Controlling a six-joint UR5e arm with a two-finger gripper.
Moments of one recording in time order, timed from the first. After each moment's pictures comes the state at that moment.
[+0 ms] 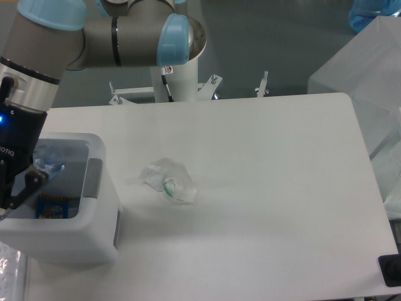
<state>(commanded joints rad) 2.04 -1.91 -1.34 -0.55 1.12 0.02</state>
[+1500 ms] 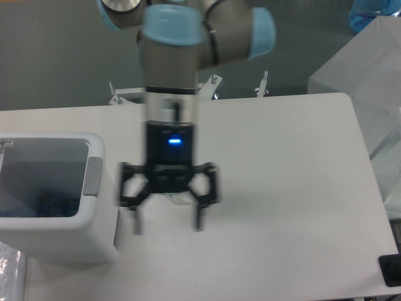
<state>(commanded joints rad) 2.43 -1.86 -1.53 -0.55 1.40 -0.03</state>
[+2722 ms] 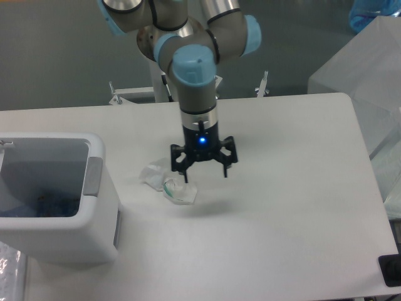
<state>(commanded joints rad) 2.38 -1.74 -2.04 -0.60 1.50 0.21</state>
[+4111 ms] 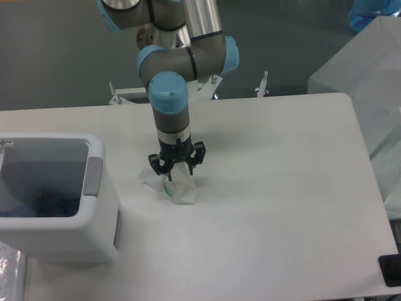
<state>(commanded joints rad) 2.32 -1.81 -2.08 -0.67 1.56 0.03</state>
